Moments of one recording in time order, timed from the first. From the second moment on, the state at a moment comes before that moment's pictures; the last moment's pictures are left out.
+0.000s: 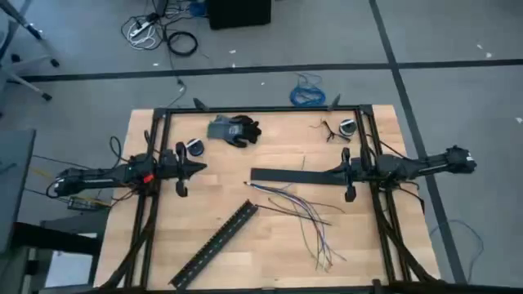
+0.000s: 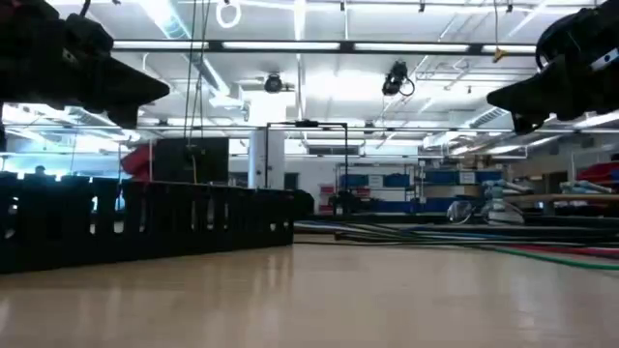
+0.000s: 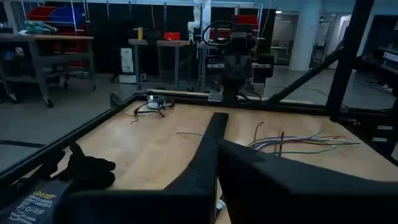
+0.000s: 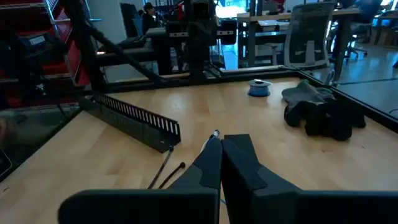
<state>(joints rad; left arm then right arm) 0.07 0.09 0.01 0.11 -0.07 -0.06 0.14 0.17 0.01 0.13 0.21 0.08</state>
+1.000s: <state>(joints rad) 0.07 0.09 0.01 0.13 -0.07 -0.06 0.14 0.17 0.01 0.13 0.22 0.08</state>
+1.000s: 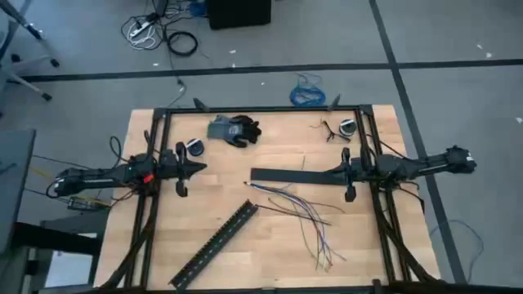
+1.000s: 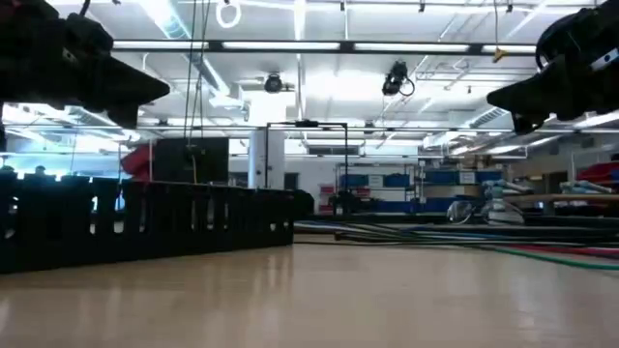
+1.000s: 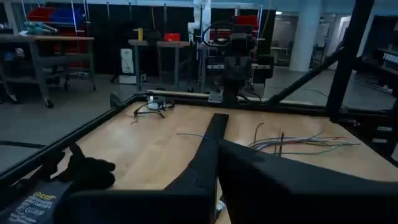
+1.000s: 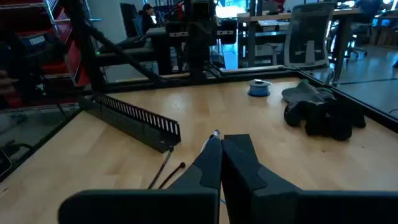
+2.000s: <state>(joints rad) 0.07 0.20 0.13 0.37 -0.31 -0.03 -0.09 0.25 0.09 0.35 0.21 0.04</state>
